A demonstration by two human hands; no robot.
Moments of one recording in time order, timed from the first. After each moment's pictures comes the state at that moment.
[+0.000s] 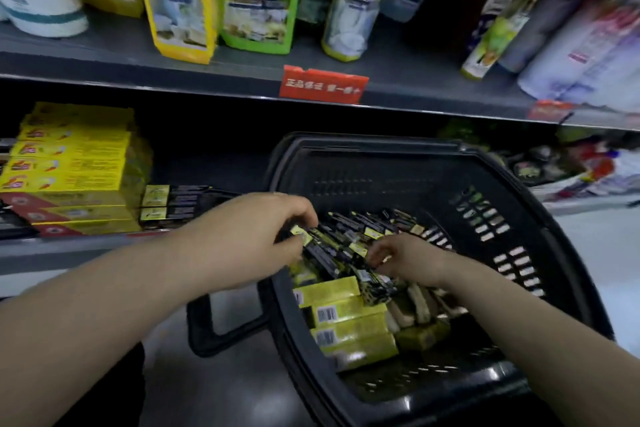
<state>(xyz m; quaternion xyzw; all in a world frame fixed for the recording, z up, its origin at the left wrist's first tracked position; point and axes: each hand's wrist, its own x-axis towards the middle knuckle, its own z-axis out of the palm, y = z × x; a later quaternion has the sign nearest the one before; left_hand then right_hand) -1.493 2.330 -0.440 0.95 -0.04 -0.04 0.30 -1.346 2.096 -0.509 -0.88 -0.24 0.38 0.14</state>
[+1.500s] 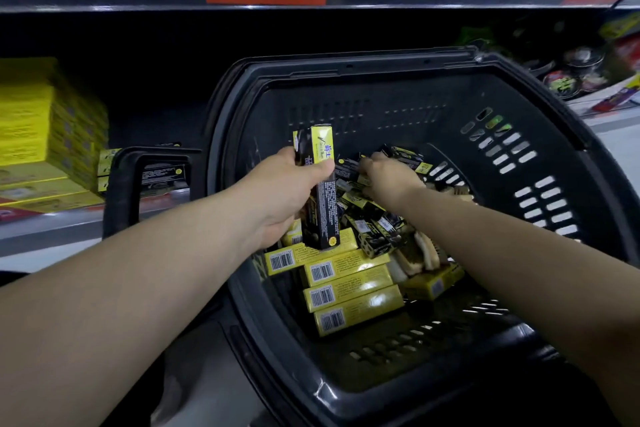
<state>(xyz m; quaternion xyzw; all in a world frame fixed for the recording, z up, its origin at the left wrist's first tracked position) -1.416 2.258 -0.510 0.59 0.28 -0.14 0.74 -1.288 2.105 -0.595 -0.94 -0.28 0.16 -0.06</state>
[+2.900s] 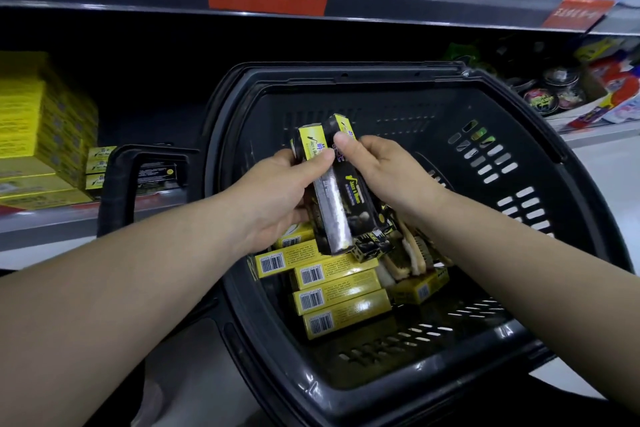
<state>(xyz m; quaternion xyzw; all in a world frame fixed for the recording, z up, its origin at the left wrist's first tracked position) -1.424 2.254 -0.498 0.53 0.25 -0.12 0.80 -1.345 2.125 -0.495 -0.87 -0.18 0.22 0.41</state>
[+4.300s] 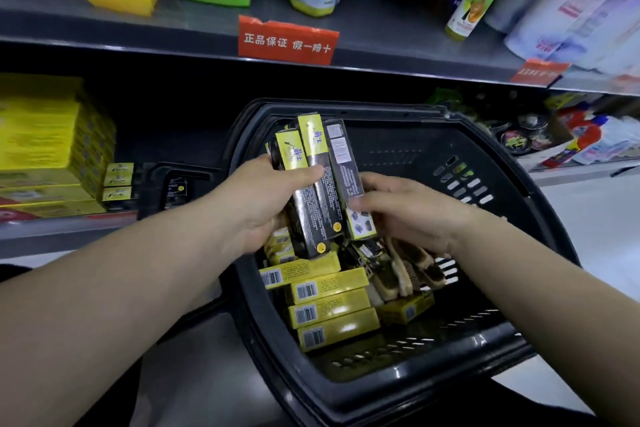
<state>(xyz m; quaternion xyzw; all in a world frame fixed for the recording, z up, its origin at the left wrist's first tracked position) -1.442 2.276 -0.468 0.54 0.27 -0.07 0.79 -1.360 2.105 -0.449 -0.73 -0.12 0.48 0.47</state>
